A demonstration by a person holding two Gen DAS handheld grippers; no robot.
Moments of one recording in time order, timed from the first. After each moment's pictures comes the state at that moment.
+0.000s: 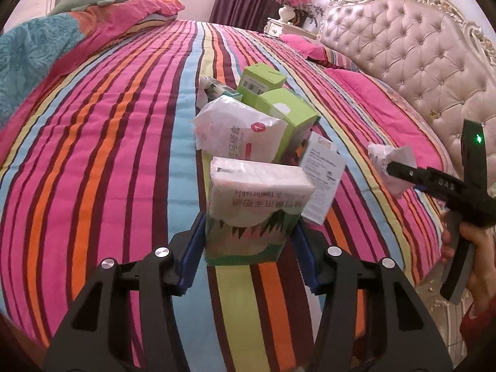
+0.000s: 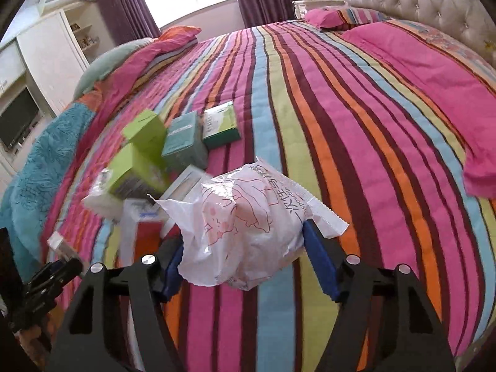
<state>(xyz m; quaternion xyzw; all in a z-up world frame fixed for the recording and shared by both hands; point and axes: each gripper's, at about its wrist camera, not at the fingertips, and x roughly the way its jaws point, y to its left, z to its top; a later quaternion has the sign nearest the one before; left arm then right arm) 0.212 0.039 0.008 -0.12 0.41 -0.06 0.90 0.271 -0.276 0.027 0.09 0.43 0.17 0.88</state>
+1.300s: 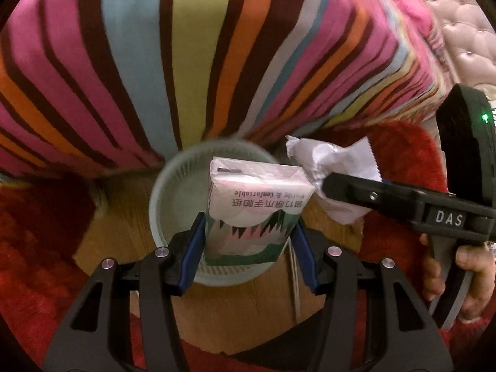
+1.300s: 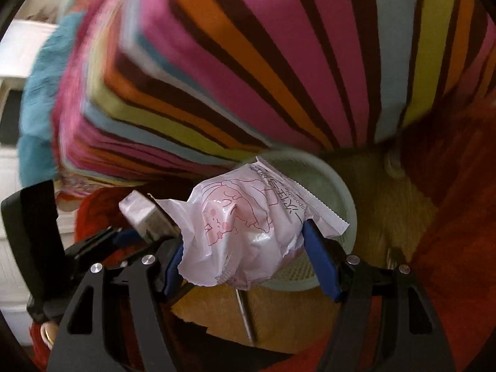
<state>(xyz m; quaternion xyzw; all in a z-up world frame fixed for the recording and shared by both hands) 0.040 -0.021 -0.144 -0.12 0.68 -0.15 0.70 0.063 -0.214 -0.148 0.18 0.70 0.16 0.67</state>
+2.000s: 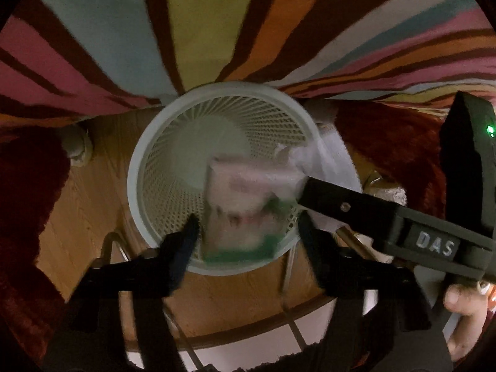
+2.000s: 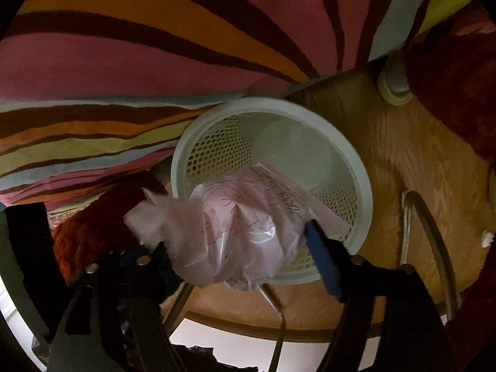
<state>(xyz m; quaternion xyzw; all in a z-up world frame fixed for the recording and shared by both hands) 0.065 -0.027 -0.244 -0.15 0.79 -0.10 0.58 0.074 -0.208 -0.245 0.22 0.79 0.08 0.56</state>
